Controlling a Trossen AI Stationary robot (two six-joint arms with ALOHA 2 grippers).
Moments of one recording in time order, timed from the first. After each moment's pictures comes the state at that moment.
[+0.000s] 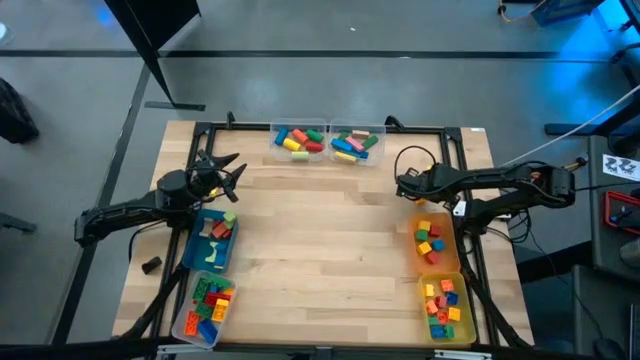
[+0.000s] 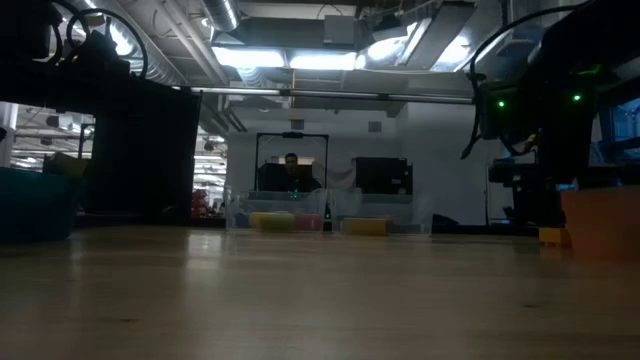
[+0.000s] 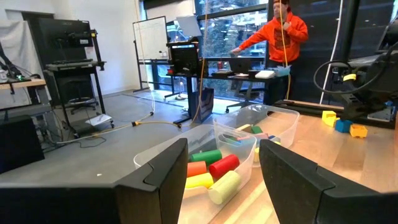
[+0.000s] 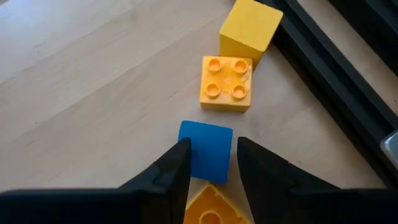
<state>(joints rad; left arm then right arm) 0.29 0.01 0.01 0.06 -0.43 0.08 -0.28 1.28 0.57 -0.90 0.50 1.89</state>
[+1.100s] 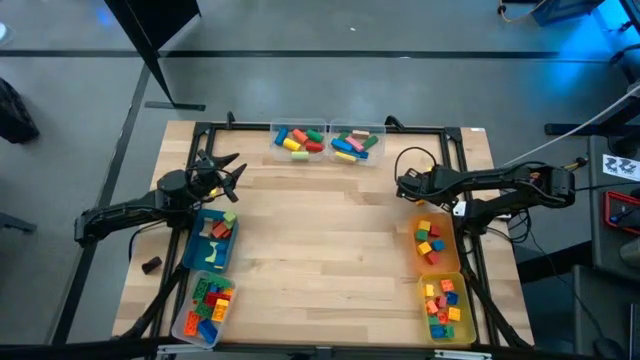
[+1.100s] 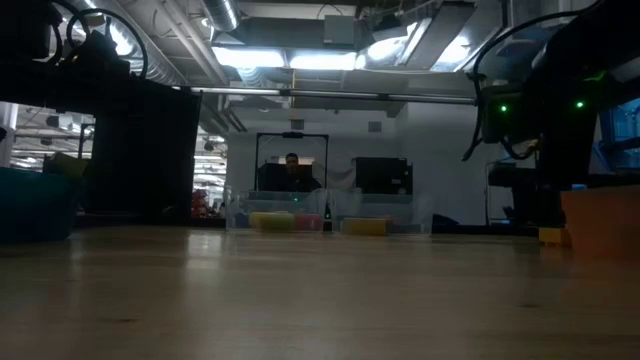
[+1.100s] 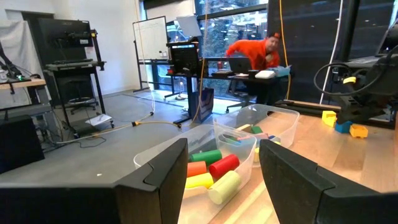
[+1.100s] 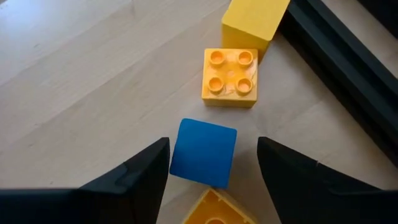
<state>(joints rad) 0.29 0.01 0.01 0.06 -0.43 0.08 -0.28 1.28 0.53 -0.83 0.50 1.91</state>
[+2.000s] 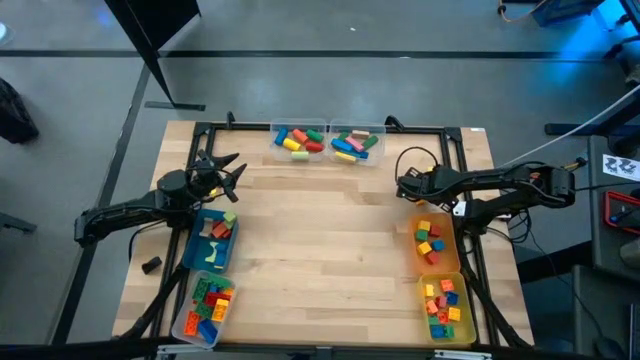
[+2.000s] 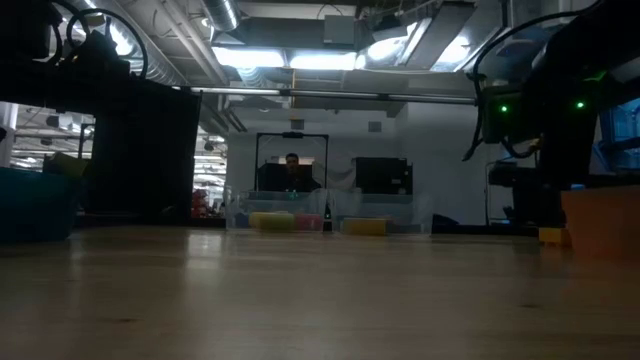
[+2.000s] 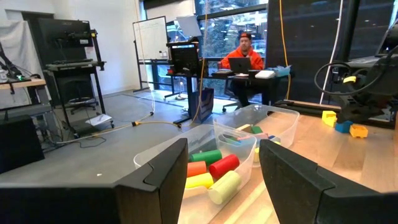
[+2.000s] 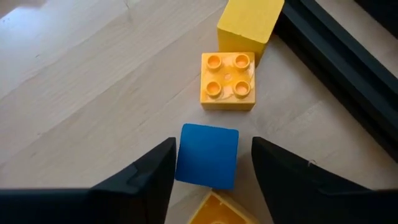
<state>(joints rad) 0.29 0.01 0.01 0.06 -0.43 0.08 -0.28 1.28 0.53 -0.83 0.52 1.95</state>
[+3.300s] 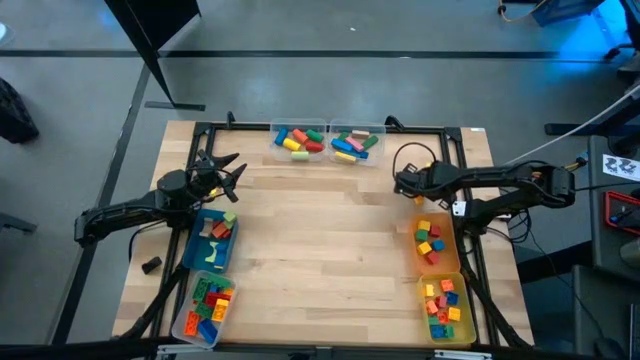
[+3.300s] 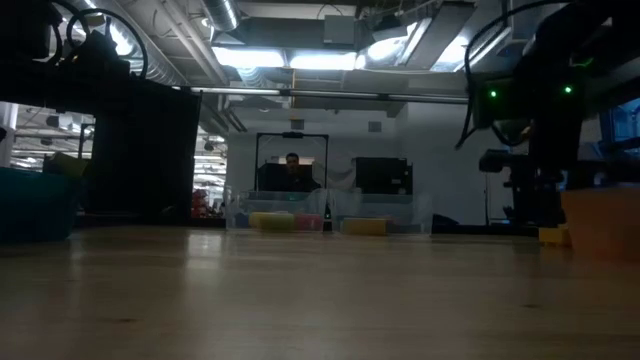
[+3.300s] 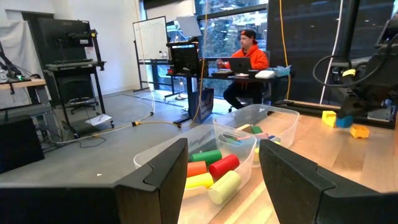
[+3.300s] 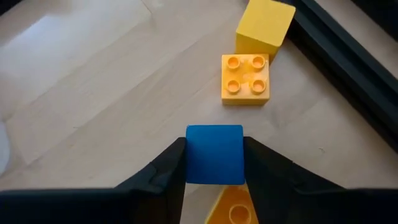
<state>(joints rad) 0.29 0.01 0.01 0.06 -0.43 0.08 -0.28 1.28 0.61 -0.91 0.50 1.96</state>
